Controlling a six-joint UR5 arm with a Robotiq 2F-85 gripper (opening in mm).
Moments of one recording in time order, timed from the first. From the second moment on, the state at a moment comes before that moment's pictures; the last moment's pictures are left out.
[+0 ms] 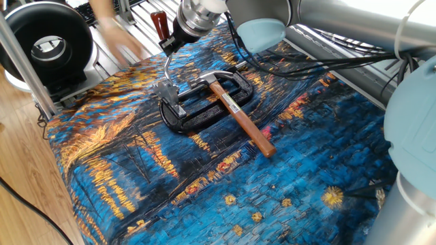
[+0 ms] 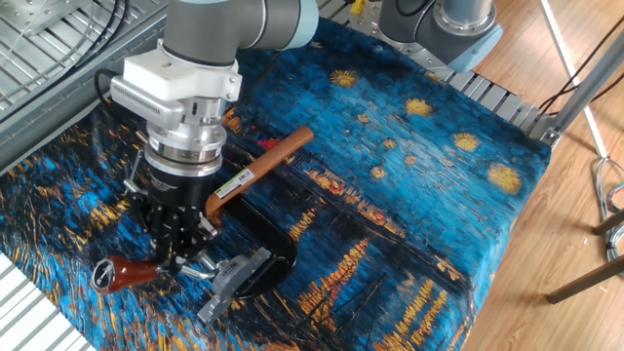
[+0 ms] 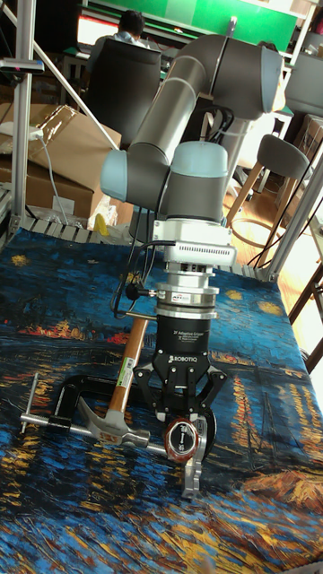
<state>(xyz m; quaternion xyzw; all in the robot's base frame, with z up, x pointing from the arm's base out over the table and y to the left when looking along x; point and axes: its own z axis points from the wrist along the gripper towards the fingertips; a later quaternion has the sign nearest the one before) 0.727 0.049 0.131 -0.05 0.96 0.04 0.29</state>
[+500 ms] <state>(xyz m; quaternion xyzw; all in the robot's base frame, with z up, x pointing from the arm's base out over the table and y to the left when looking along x) 0.744 0.085 0.148 -0.07 0.94 0.08 0.32</state>
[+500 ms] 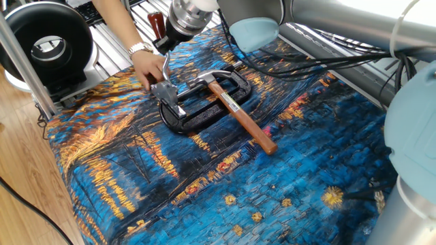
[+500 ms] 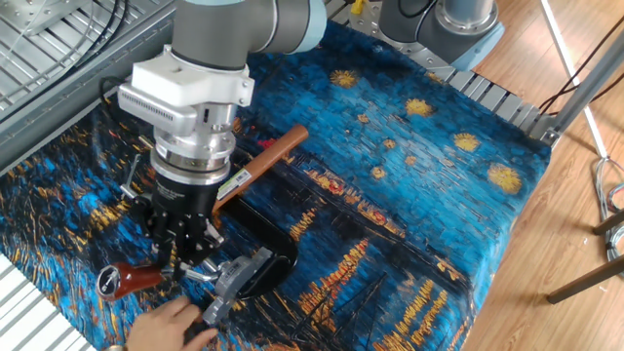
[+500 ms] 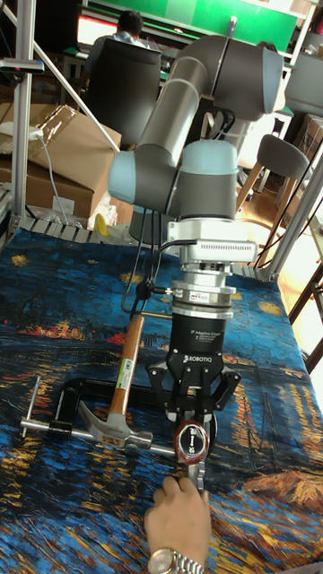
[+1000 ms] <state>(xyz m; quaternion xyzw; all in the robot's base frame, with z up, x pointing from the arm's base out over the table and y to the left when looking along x) 0.748 0.073 0.148 -0.08 0.93 0.08 0.34</state>
